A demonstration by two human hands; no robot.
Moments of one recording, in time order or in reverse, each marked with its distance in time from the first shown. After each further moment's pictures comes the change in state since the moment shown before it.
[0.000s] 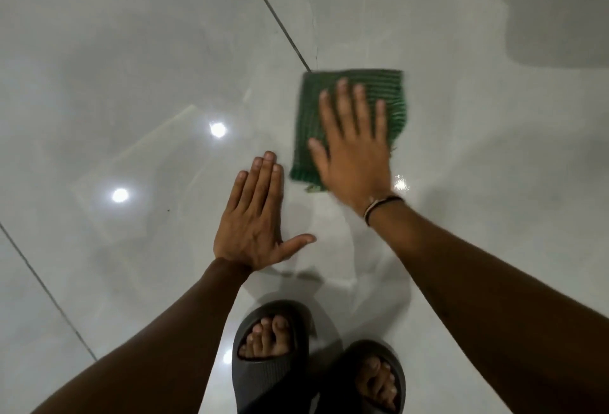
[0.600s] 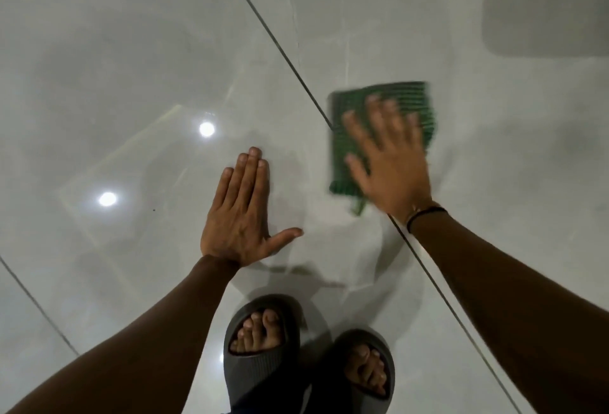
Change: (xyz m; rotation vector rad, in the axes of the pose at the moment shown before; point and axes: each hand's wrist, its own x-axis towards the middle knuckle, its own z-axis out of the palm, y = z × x) left_hand 0.000 -0.004 0.005 0.010 -0.013 0.003; right_hand -0.046 0.086 0.005 -0.068 -0.005 -0.041
